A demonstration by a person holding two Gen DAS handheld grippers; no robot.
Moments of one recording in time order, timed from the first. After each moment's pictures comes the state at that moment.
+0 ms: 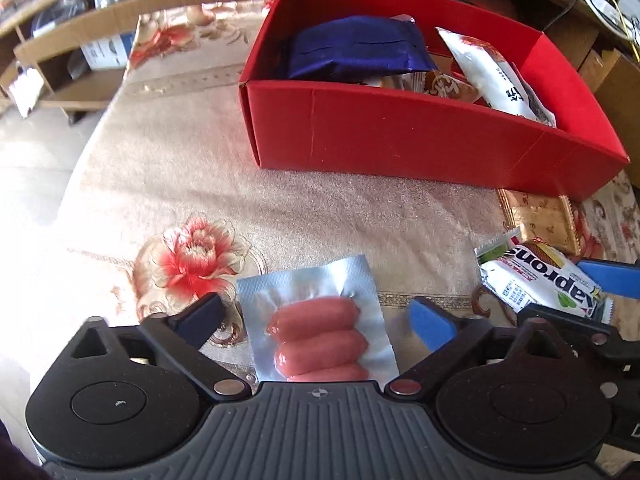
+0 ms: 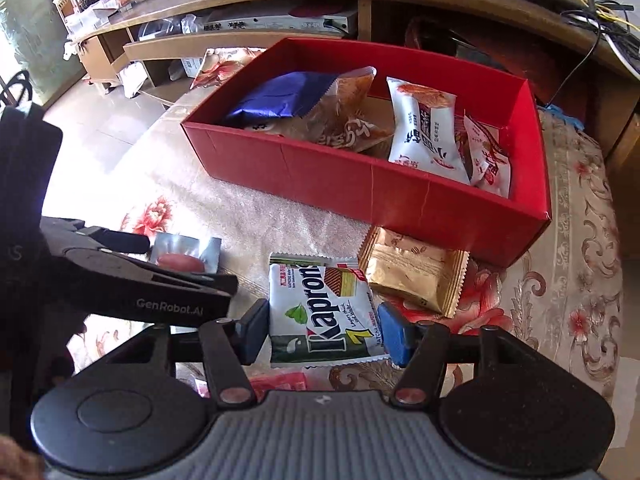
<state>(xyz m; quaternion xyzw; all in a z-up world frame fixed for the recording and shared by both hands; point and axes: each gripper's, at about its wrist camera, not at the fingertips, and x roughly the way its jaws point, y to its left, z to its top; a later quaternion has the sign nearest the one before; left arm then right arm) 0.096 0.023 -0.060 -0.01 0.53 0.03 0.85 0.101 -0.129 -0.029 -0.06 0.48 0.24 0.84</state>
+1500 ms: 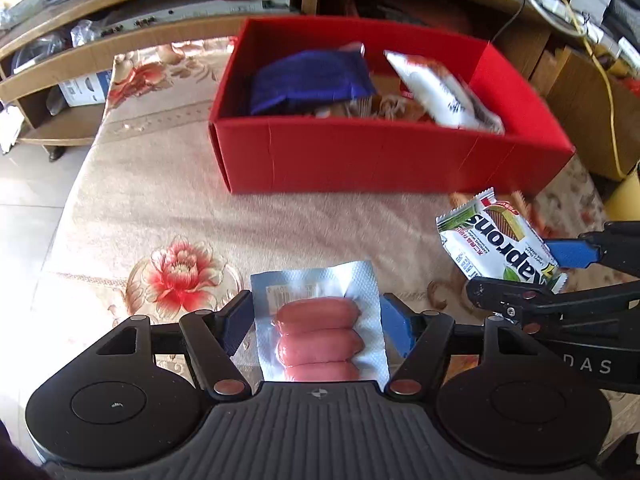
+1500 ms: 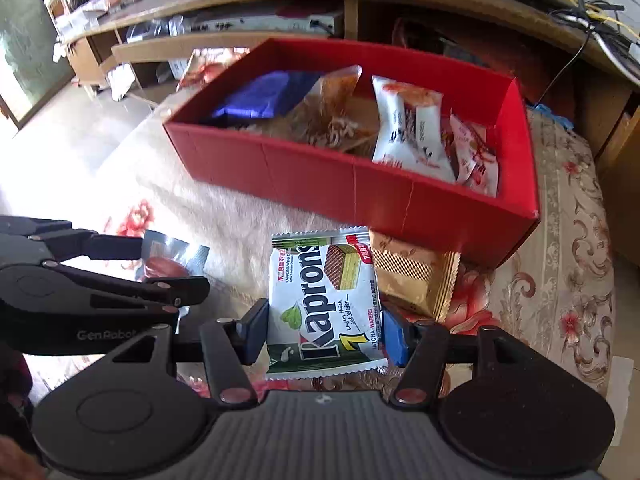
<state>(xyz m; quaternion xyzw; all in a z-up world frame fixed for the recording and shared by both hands) 0.081 0.016 -0.036 -0.01 0.50 -0.02 0.87 0.103 -0.132 -0.030 -0.06 0.47 0.22 0.85</state>
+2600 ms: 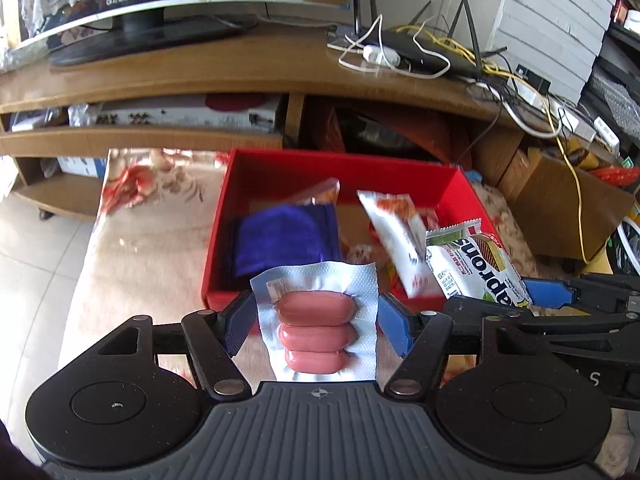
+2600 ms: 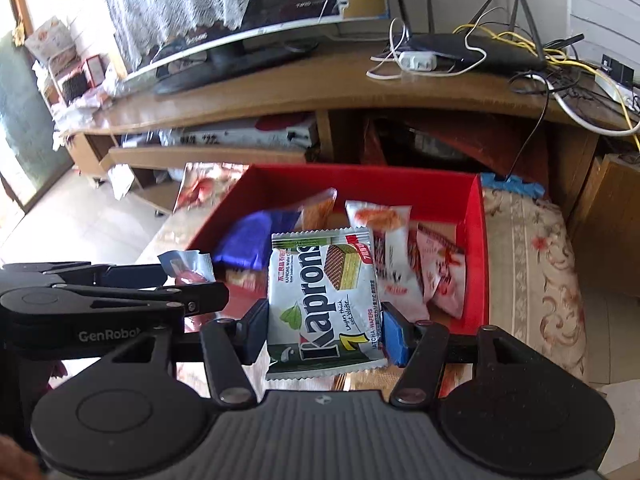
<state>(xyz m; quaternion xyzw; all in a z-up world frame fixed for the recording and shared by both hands) 0.119 0.012 0.034 -0.05 0.41 -0.03 0.91 0.134 -0.151 0.038 0.02 0.39 0.21 0.90</state>
